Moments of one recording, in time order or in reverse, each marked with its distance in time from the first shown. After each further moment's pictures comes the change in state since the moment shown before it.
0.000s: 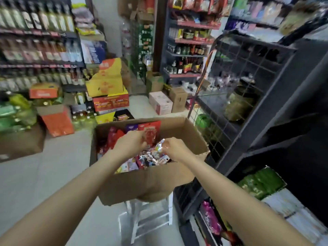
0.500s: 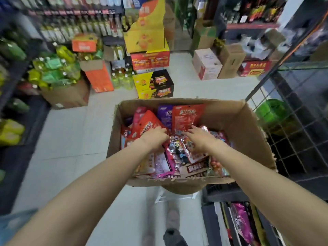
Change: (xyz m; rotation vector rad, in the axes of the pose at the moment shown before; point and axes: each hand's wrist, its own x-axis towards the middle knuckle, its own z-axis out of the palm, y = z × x) left_hand 0.091 -0.089 0.089 0.399 -0.463 0.129; right_hand 0.173 0.048 0.081 -0.620 -0.486 -0.312
